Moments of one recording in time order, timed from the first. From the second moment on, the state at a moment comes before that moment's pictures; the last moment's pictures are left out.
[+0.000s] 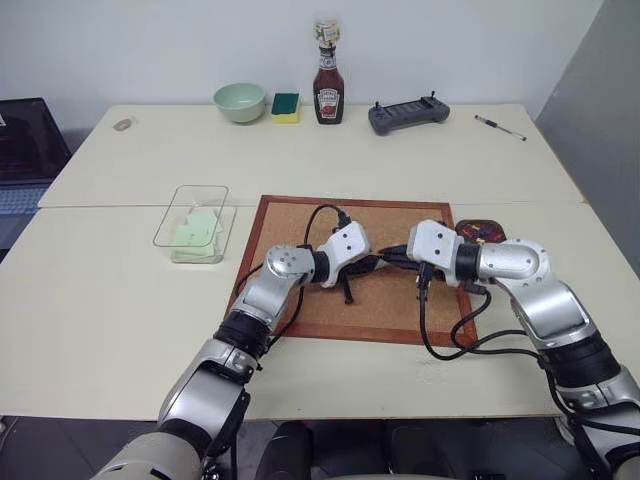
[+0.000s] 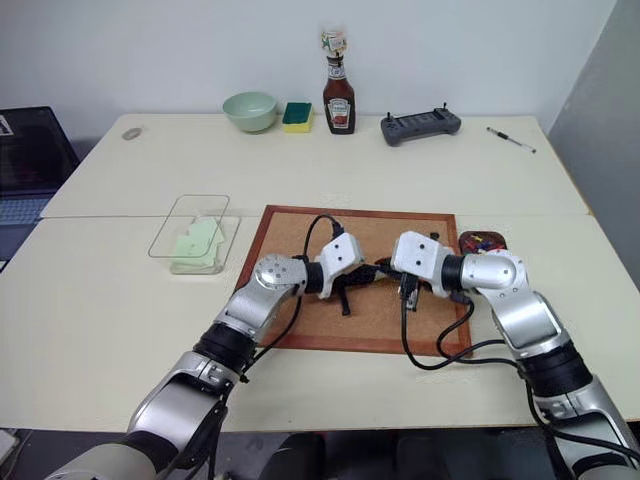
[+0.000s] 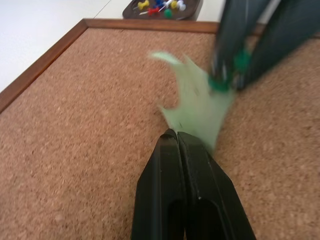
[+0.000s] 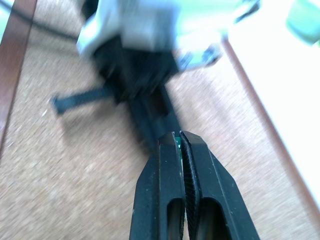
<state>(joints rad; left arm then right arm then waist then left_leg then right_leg) -0.71 0.23 -0.32 0.50 0.02 0.05 -0.88 -0.52 -0.60 0.23 -0.12 0.06 0.20 0.94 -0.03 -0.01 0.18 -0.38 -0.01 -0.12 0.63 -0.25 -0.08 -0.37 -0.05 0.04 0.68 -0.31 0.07</state>
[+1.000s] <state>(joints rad) -0.52 0.28 -0.08 -0.11 -0.31 0.50 -0.75 -0.45 -0.71 -0.05 0.07 0.09 0.41 0.71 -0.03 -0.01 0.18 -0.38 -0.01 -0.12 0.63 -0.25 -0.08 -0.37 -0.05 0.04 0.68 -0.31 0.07</state>
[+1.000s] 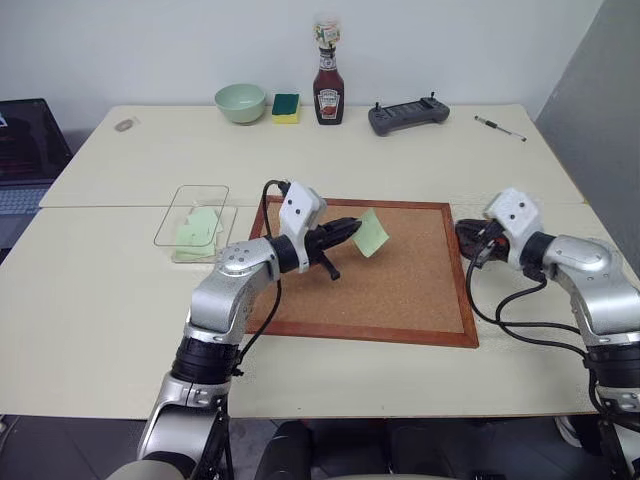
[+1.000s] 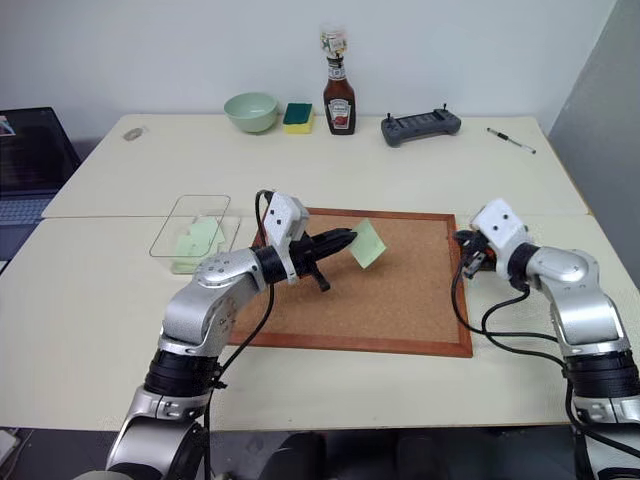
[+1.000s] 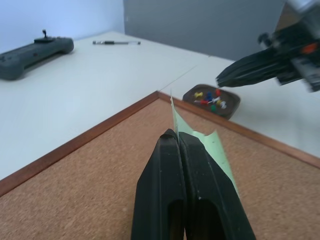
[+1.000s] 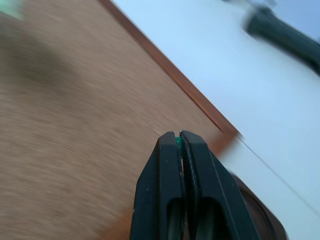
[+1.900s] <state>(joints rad) -0.52 0.29 -0.08 -0.15 -0.32 0.51 -0.73 -0.60 -0.70 0.02 0.51 -0.02 0.25 0.65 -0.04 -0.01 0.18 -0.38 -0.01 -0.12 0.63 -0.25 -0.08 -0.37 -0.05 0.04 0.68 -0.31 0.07</state>
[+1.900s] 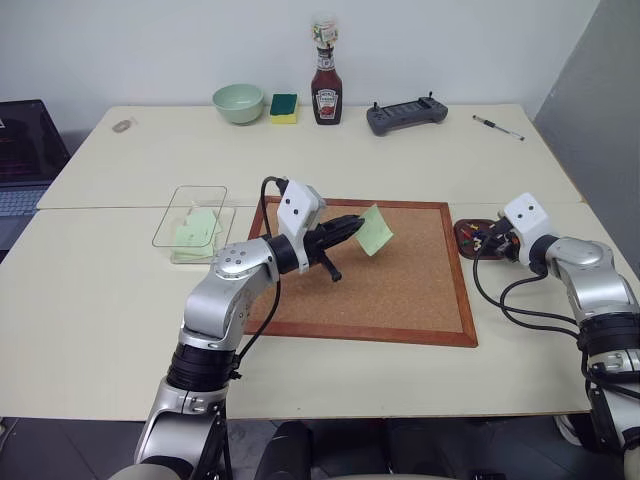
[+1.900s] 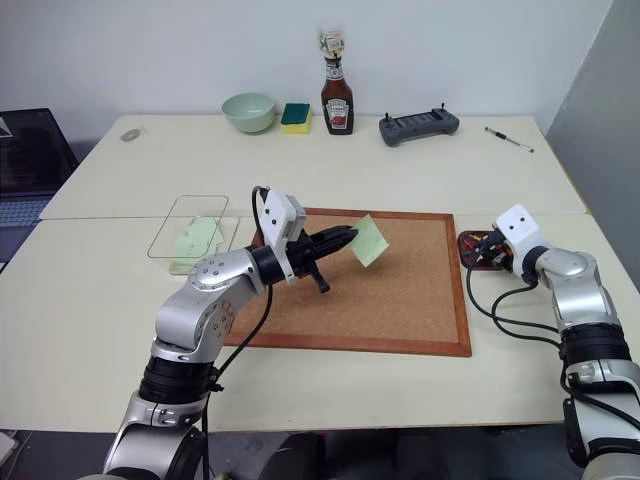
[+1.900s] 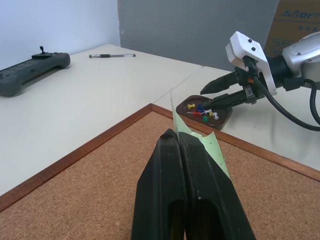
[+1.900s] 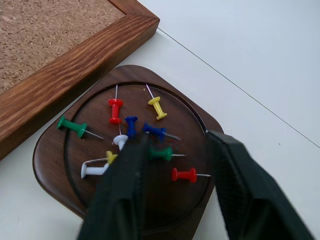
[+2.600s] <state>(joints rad) -0.58 0.37 0.03 -0.19 -0.30 0.60 -0.53 -0.63 -0.80 -0.04 0.09 0.21 0.38 0.96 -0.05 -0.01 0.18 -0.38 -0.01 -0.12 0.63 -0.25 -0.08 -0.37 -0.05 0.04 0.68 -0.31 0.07</state>
